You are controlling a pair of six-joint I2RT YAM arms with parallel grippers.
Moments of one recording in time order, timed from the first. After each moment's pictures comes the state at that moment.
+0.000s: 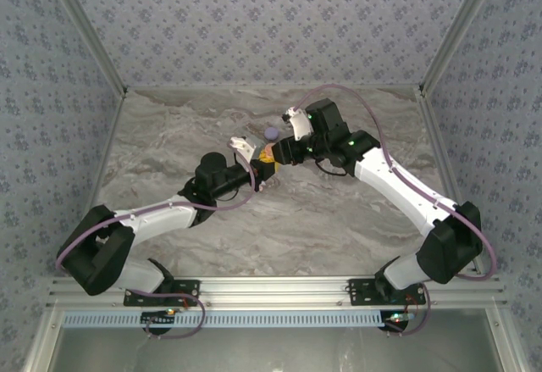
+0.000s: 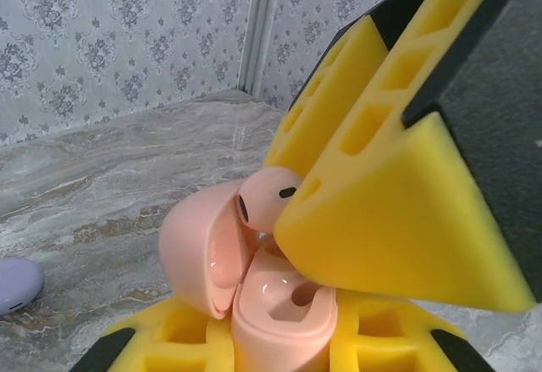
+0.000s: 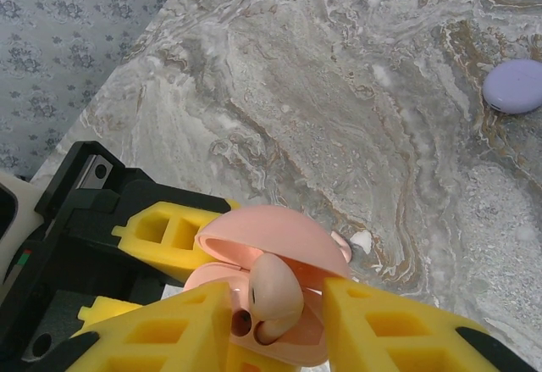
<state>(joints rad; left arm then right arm) -0.72 1.38 0.63 0.67 0.28 -0.21 0.61 1.46 1.31 -0.54 -0.38 0.22</state>
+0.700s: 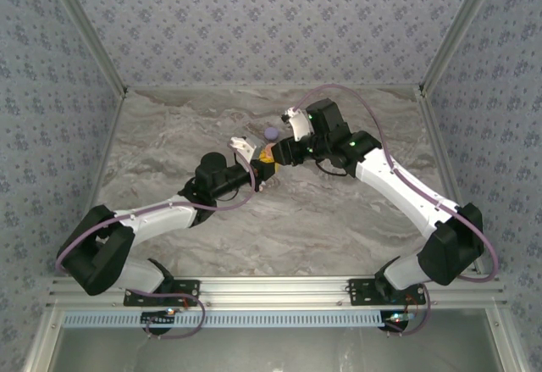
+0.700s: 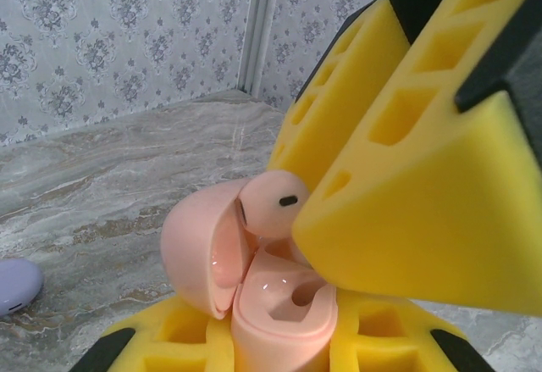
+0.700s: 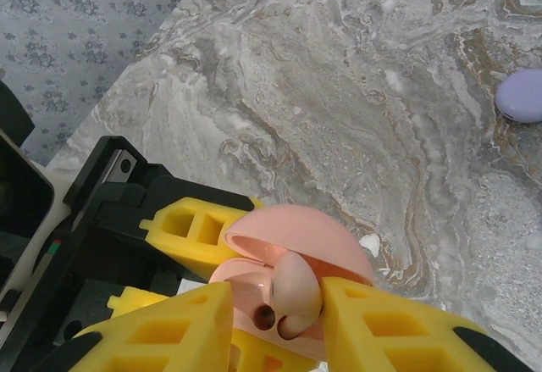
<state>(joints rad) -0.72 1.38 0.63 0.67 0.28 -0.21 0.62 1.45 1.31 -0.54 -0.40 0.20</state>
